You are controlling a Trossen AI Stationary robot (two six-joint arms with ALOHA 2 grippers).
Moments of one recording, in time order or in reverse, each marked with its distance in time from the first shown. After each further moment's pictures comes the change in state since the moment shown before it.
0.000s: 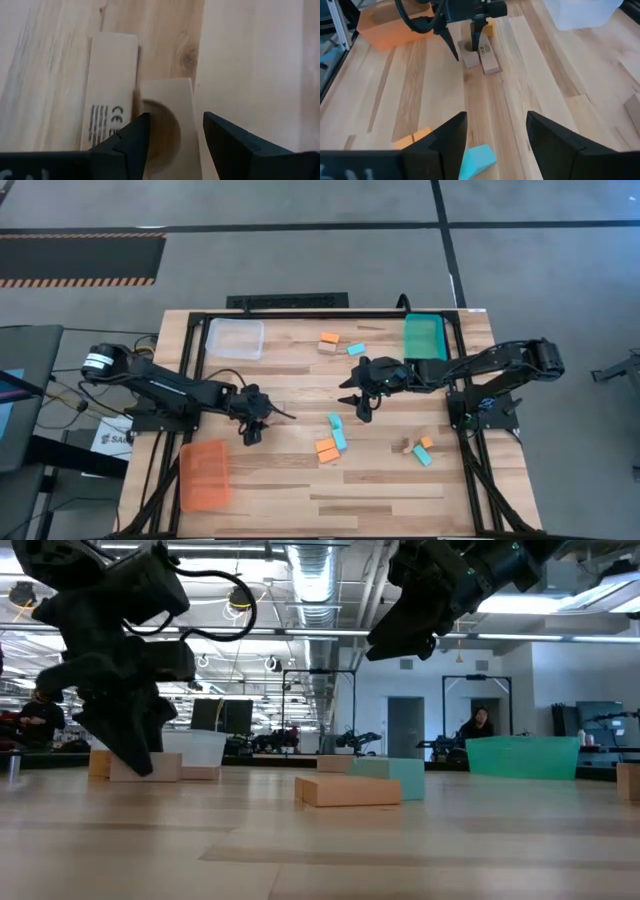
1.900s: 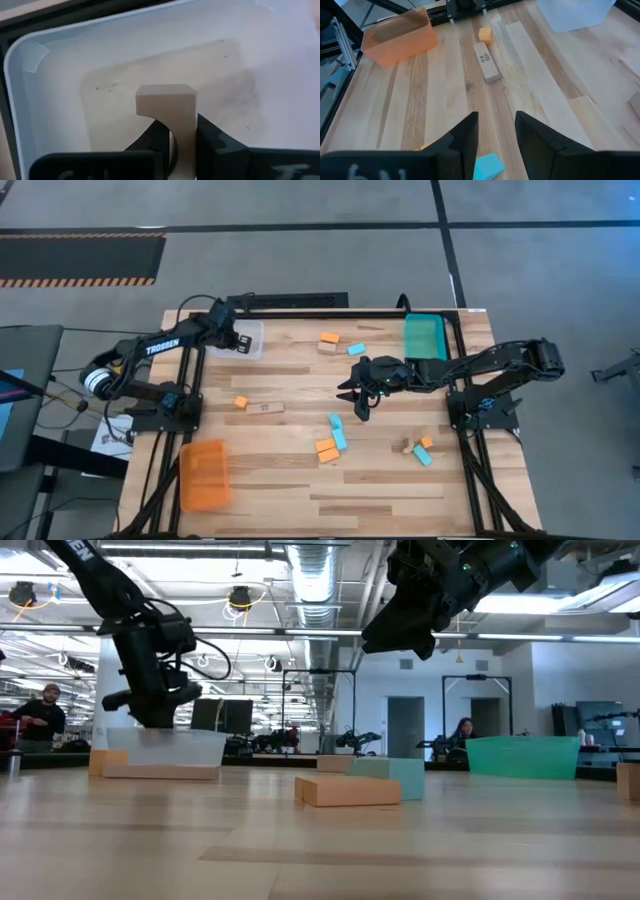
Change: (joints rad) left arm 1.089 -0.046 0.174 -0.252 -0.065 0.024; right arm -0.001 -0.001 0.000 0.042 0.008 0.089
